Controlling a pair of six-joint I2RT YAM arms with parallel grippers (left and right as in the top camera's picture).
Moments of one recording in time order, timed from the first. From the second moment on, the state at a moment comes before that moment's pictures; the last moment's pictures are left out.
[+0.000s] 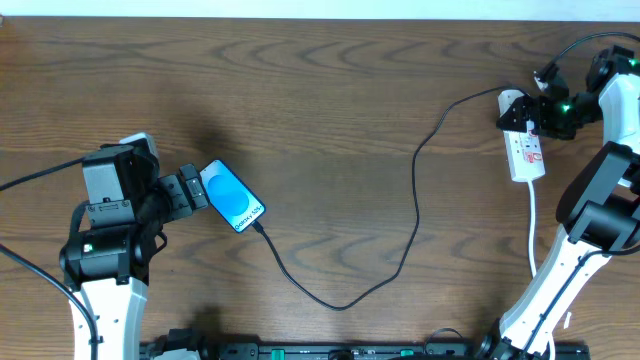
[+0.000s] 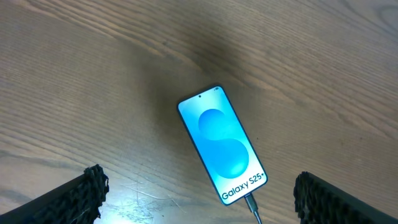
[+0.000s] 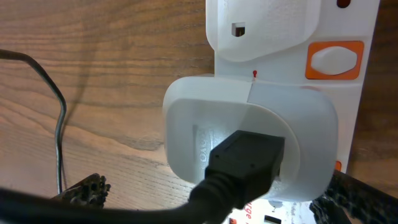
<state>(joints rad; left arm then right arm) 0.14 0.99 0.93 -0.83 0.07 -0.22 -0.41 2.38 2.05 -1.23 -0.49 -0.41</state>
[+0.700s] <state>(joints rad) 0.14 0.99 0.93 -0.83 0.07 -0.22 -0.41 2.38 2.05 -1.26 -0.48 -0.35</state>
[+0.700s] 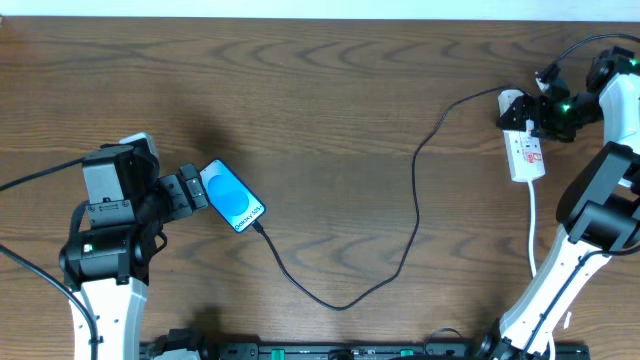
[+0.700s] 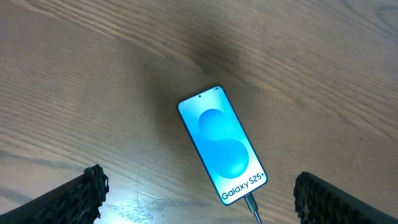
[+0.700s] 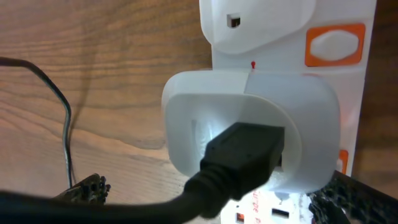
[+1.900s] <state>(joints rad) 0.14 0.99 0.93 -0.83 0.07 -0.22 -0.42 2.27 2.71 -1.69 -0.27 -0.11</state>
